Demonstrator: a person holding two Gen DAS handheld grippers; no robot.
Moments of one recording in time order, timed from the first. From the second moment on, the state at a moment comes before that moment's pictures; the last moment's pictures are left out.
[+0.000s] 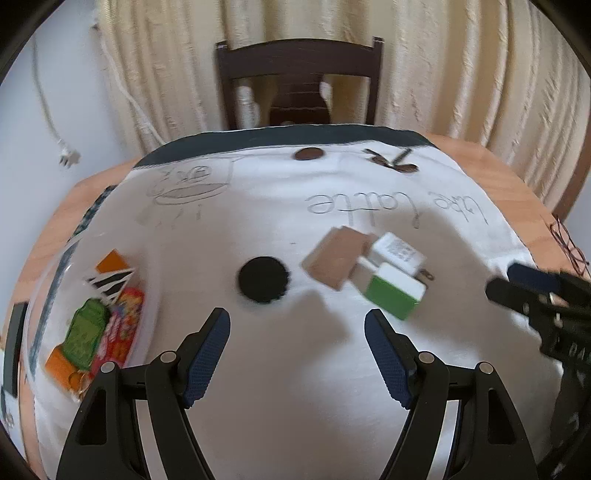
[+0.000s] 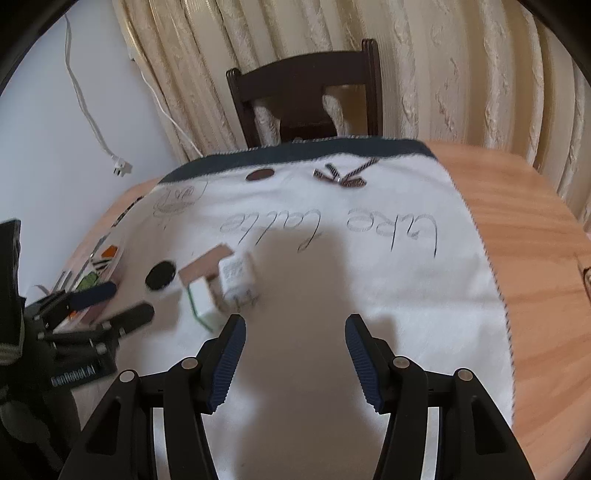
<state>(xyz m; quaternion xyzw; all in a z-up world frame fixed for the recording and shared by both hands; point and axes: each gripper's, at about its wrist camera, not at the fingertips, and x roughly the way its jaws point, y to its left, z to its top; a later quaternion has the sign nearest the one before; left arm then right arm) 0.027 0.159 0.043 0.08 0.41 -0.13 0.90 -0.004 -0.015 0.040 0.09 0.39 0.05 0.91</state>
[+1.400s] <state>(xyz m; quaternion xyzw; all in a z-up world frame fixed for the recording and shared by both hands) 0.059 0.101 0.020 0.06 0.44 -0.20 0.87 0.019 -0.035 0.021 0.15 0.40 0.04 0.90</state>
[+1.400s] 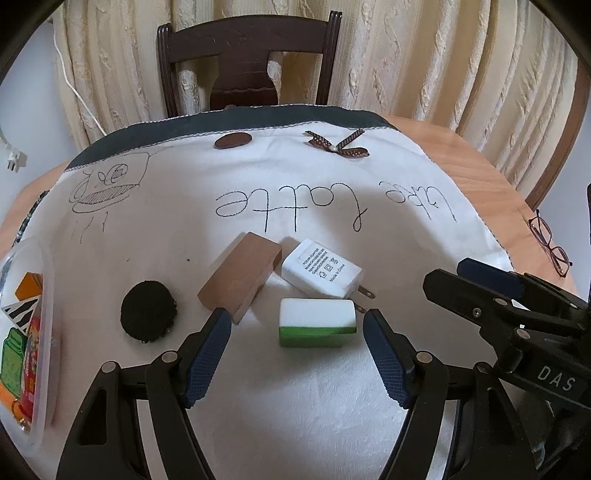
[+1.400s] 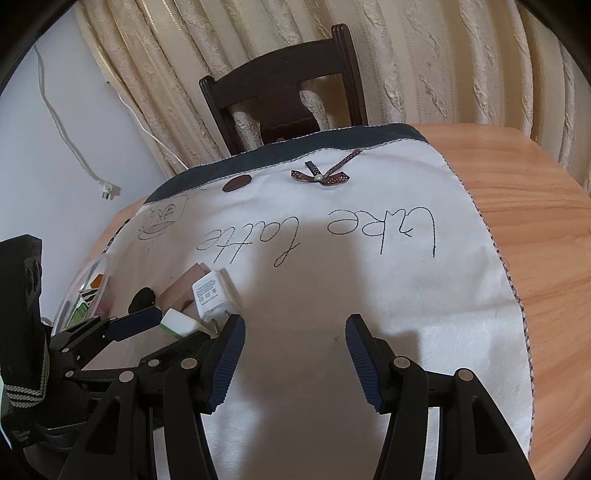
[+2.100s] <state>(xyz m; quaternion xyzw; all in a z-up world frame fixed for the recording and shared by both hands) 0.046 0.128 0.028 0.03 0.43 -0.19 0.88 0.022 -0.033 0.012 0.14 0.41 0.03 0.90</state>
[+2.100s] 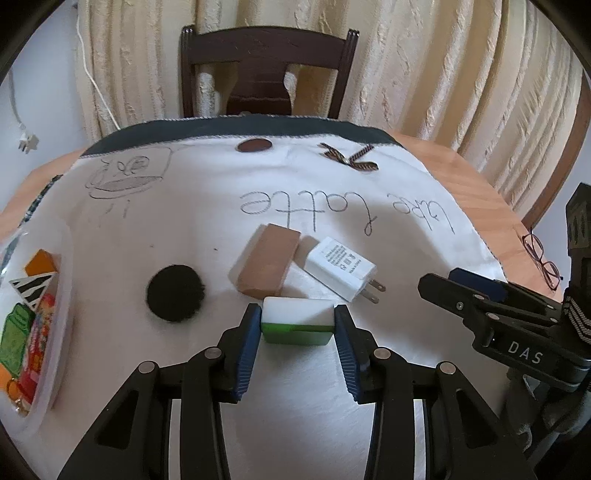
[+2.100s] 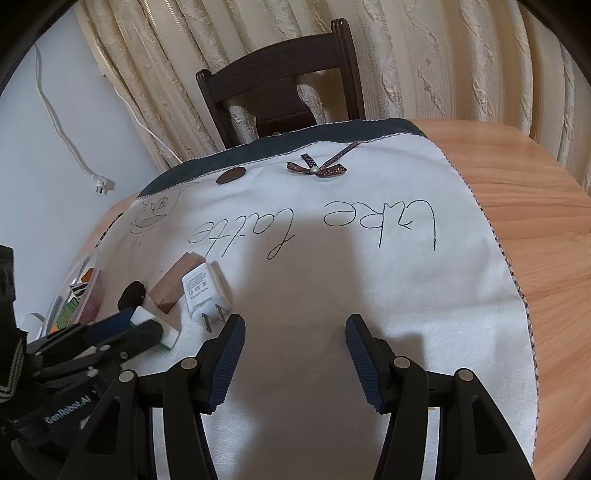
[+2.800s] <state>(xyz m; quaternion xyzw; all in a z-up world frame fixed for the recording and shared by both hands) 0.043 0.172 0.035 -0.02 0.41 -0.16 0.90 0.056 0.025 0.010 0.01 0.45 0.08 0.89</state>
